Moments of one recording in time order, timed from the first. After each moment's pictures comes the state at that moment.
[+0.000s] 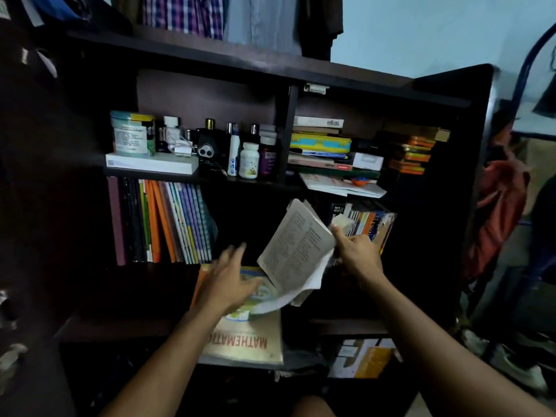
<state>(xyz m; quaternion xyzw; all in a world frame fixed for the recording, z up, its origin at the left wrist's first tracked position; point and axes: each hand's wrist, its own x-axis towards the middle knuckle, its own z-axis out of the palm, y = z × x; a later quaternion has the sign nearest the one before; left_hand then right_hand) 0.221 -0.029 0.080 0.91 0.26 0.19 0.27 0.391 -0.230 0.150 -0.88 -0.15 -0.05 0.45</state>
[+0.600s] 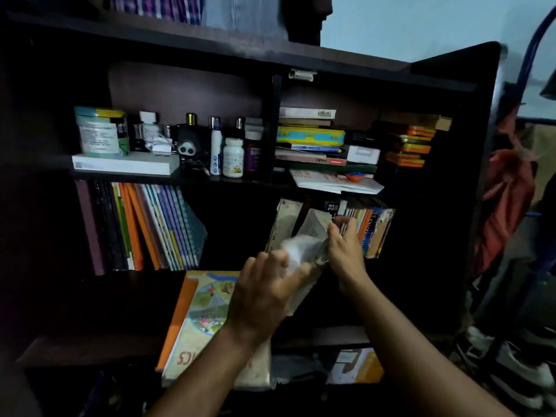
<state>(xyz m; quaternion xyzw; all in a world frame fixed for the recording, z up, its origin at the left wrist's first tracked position) 0.258 -0.099 0.081 0.84 -0.04 0.54 -0.07 0.400 -0.208 0.142 -0.77 -0.20 -0.07 0.60</state>
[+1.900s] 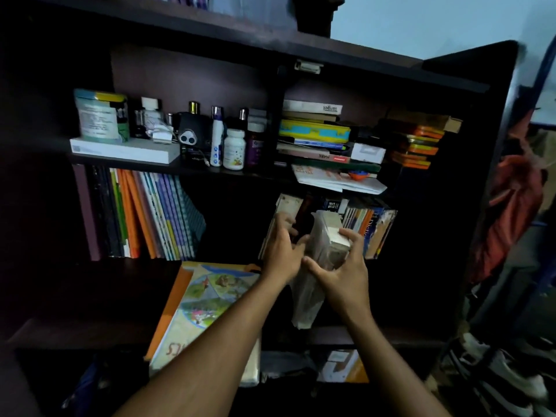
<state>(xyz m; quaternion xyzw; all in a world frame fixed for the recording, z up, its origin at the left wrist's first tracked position) 0.364 -0.100 0.102 0.79 0.16 0.36 0.47 0.382 -0.241 0.104 -0.77 -0.29 -0.18 0.53</state>
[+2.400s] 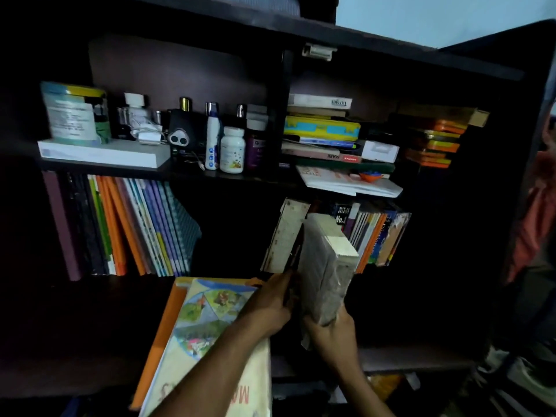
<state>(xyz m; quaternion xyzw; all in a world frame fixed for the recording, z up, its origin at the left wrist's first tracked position) 0.357 -0.051 0.021 0.93 0.07 0.17 0.32 0.390 -0.215 0.010 -0.79 -0.24 -0.04 0.56</state>
